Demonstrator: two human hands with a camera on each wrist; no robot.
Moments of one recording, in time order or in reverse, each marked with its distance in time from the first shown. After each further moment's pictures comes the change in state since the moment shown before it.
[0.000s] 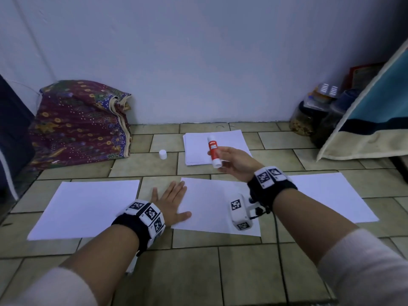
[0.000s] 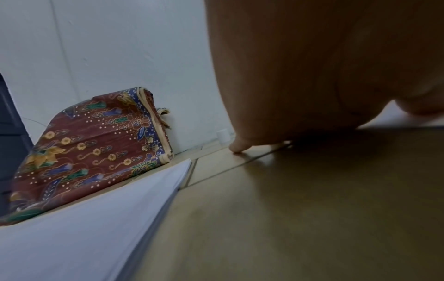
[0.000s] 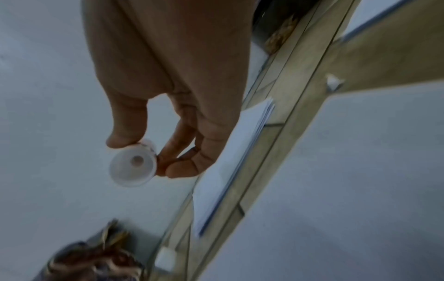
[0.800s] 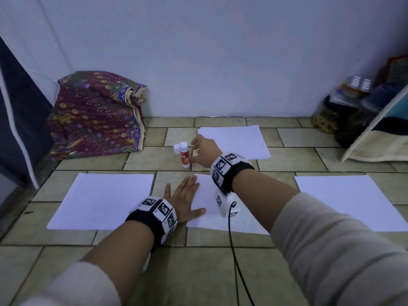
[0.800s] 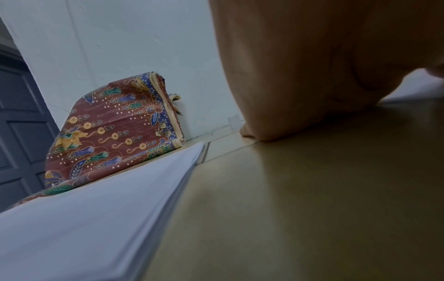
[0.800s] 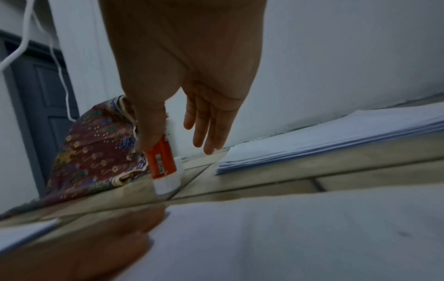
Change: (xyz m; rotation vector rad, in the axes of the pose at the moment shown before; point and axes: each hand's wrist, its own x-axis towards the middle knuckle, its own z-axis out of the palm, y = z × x) left_hand 0.006 -0.009 0.007 -0.122 0.034 0.016; right_hand 0.077 0.013 0.090 -1.049 0.054 -0.194
